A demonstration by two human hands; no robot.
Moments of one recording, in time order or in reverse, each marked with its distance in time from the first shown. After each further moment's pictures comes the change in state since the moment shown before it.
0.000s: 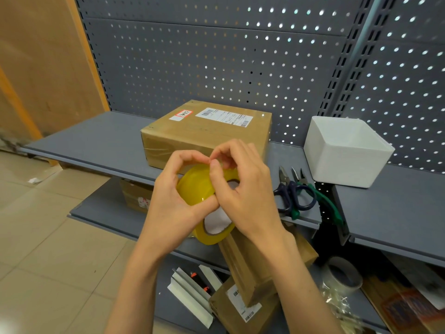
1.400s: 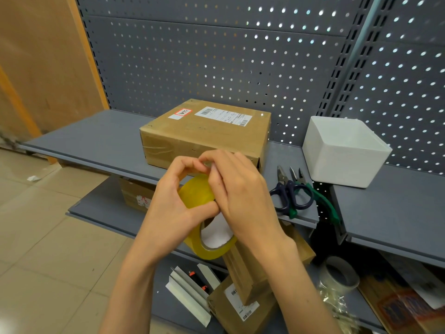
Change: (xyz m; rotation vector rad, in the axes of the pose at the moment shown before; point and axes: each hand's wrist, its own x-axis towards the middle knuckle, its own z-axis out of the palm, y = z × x) left_hand -0.005 -0.002 -0.002 0.011 -0.075 -0.132; right_hand -0.007 0.000 0.000 -0.199 -0.067 -0.159
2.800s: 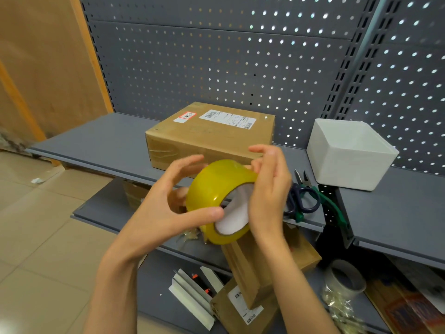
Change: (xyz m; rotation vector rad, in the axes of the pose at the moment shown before) left_hand 0.002 -0.006 -0.031 -0.114 -0.267 -0.114; right_hand -0.001 0.017 0.014 0.534 0.430 0.531
